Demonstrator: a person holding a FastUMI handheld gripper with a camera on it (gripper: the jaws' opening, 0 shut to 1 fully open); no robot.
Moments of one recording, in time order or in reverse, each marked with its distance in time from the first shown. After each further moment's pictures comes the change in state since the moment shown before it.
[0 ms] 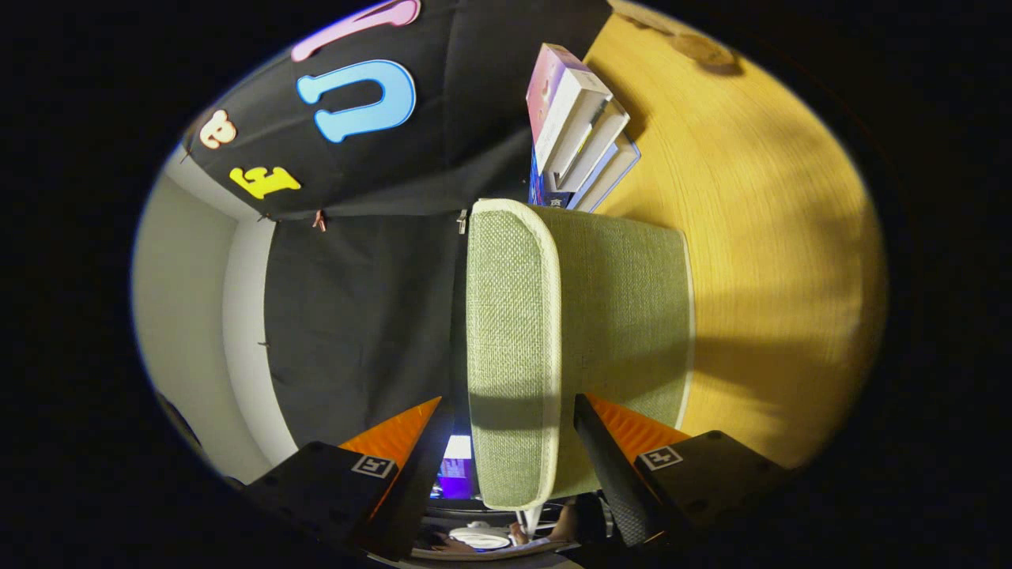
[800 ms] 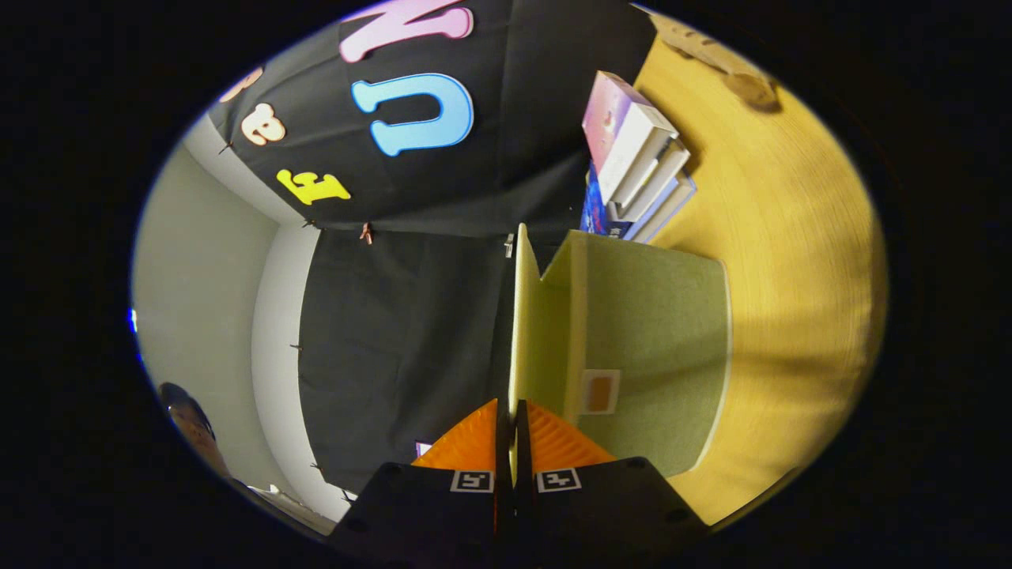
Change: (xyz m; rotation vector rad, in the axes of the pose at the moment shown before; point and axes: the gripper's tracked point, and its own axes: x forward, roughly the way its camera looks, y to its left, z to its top) arm -0.017 0.077 0.003 -0.122 -0.118 0.113
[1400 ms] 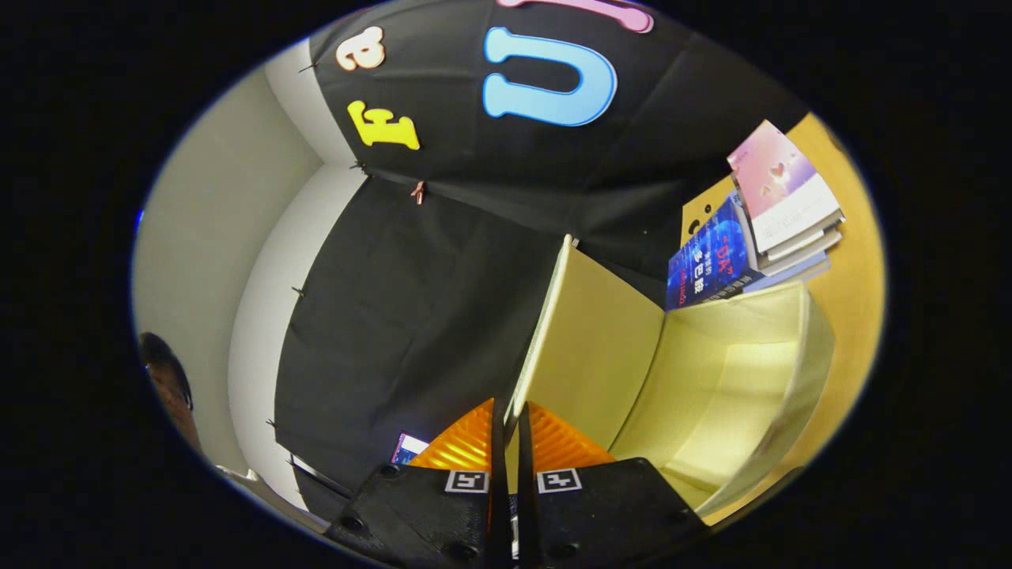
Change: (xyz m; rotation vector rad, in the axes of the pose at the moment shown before) arm 0.105 0.124 -0.022 -0.317 0.011 0.026
